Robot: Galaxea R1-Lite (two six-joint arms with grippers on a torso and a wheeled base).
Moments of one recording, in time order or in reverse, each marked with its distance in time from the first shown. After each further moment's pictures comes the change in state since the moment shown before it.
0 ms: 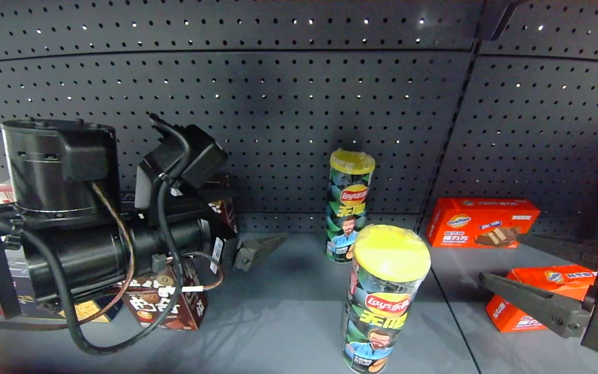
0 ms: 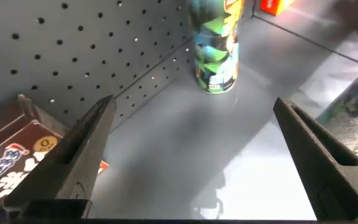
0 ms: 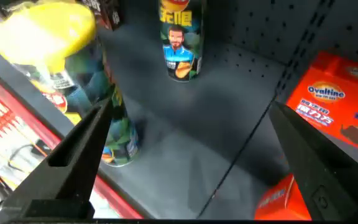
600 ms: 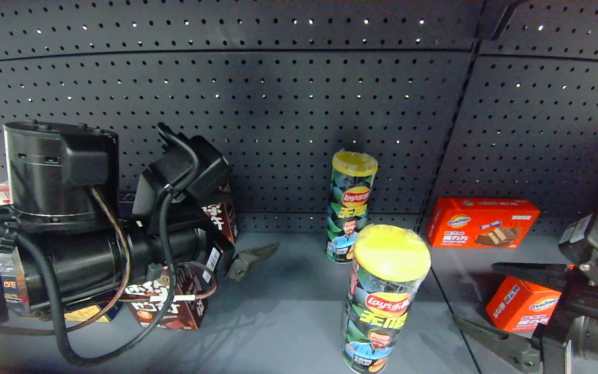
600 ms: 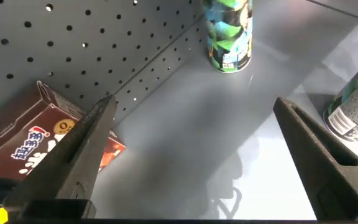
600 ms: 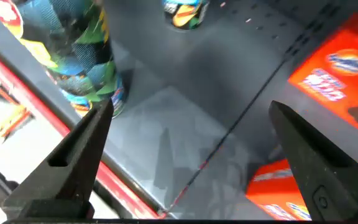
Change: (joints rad) left arm -0.013 -0.014 -0.011 0.085 0.070 0.087; right arm 0.074 0.093 0.027 0.049 -0.073 -0.130
